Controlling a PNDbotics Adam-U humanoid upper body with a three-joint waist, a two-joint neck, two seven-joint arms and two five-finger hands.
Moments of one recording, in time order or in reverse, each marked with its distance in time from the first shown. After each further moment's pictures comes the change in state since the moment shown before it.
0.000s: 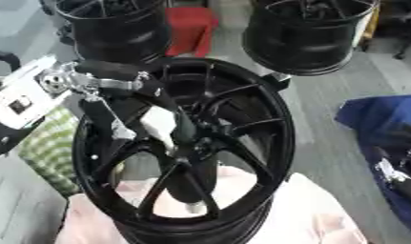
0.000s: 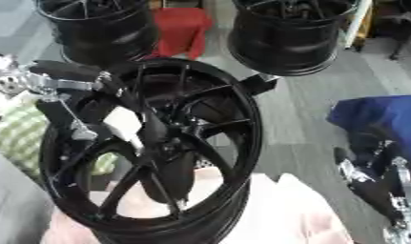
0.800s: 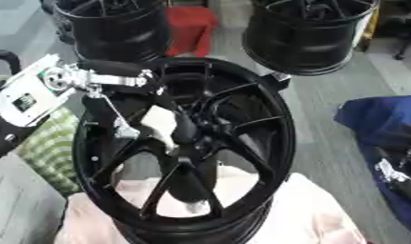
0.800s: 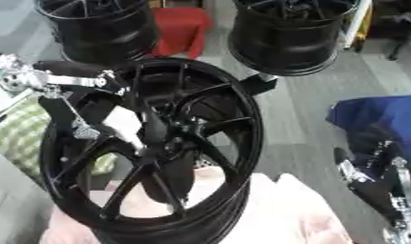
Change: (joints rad) left arm -0.012 -0.032 0.000 -0.006 0.126 0.045 -0.045; right arm 0.000 0.000 0.000 0.001 0.000 -0.001 0.001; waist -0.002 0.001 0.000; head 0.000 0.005
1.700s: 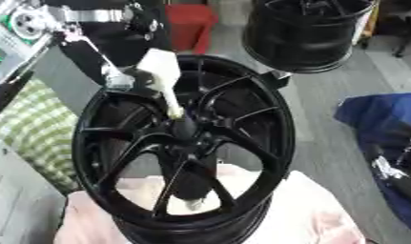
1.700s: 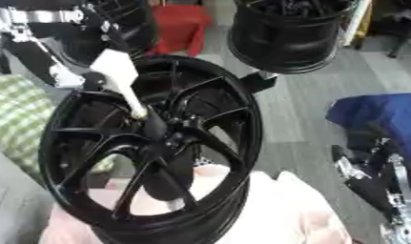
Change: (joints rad) left arm -0.064 0.027 0.248 -0.017 0.175 0.040 -0.040; right arm 0.009 0.000 -0.007 0.006 0.000 -0.001 -0.002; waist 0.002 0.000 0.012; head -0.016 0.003
